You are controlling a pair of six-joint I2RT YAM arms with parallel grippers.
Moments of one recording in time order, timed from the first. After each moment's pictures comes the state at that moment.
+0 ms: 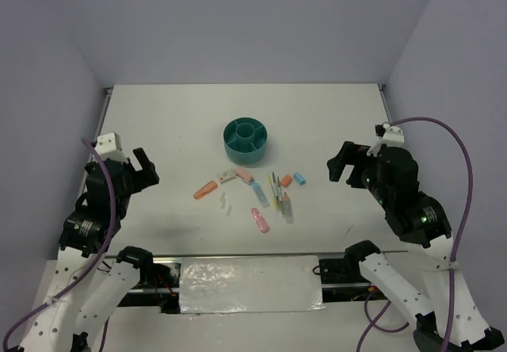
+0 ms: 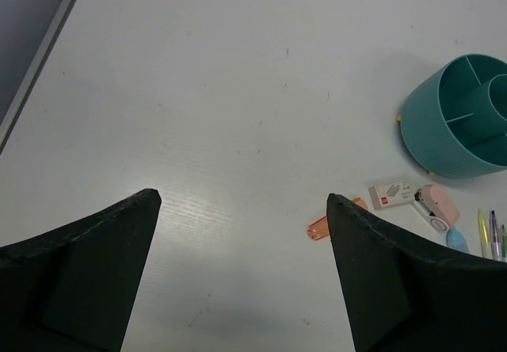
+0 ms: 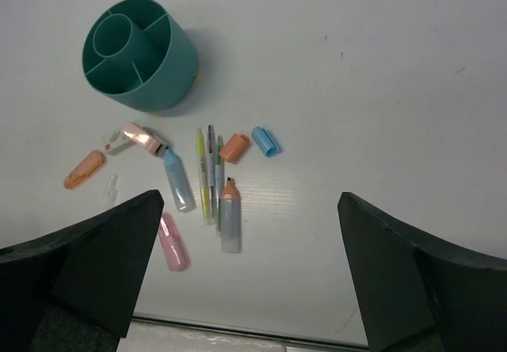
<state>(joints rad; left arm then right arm) -0.24 0.57 0.85 -0.72 -0.38 -0.37 0.34 0.66 1.07 -0.87 0.17 0.40</state>
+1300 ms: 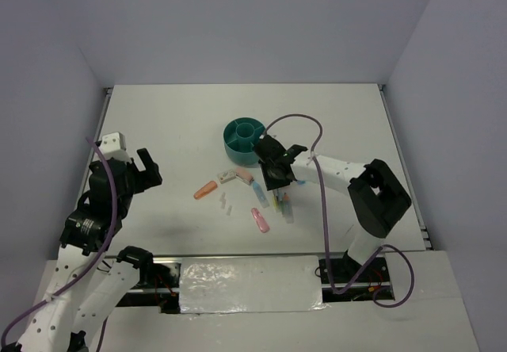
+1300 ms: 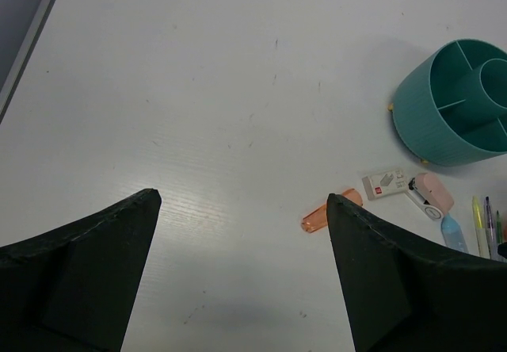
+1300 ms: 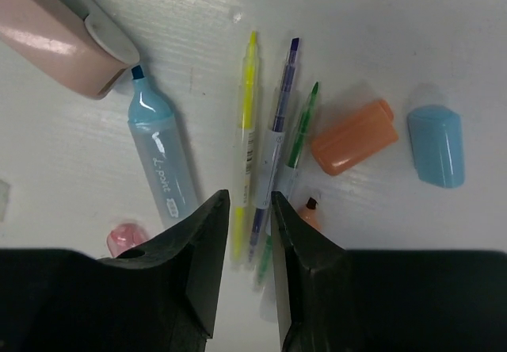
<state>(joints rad) -0.27 0.58 0.85 -0.72 -0.37 -0.38 0.74 1.67 1.10 -0.57 0.20 0.45</state>
